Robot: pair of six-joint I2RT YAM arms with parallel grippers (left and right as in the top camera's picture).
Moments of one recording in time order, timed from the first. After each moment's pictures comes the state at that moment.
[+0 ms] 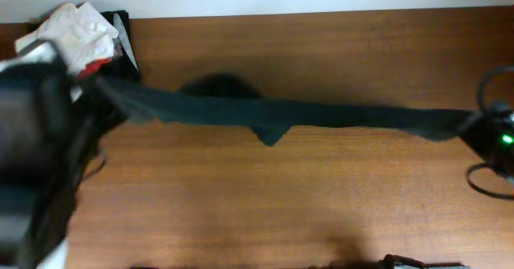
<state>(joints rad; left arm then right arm) -0.12 1.23 1.89 -1.28 -0.21 -0.59 -0.26 1.18 1.89 -1.52 -0.02 0.54</state>
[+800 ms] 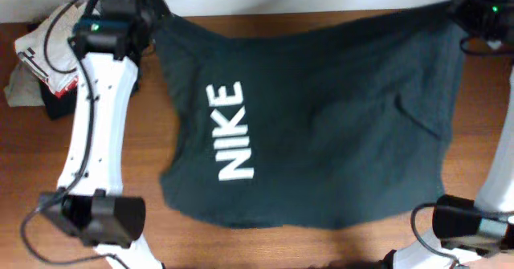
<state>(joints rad) -0.12 1.93 2.17 -0.92 -0.21 -0.50 -0.26 1.81 2.32 -1.17 -0.24 0.45</state>
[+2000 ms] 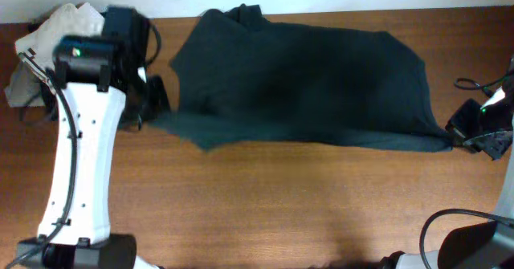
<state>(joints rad) -0.13 1.71 1.99 -1.69 -0.09 -0.42 -0.49 1.60 1.64 -1.53 -0.07 0.34</state>
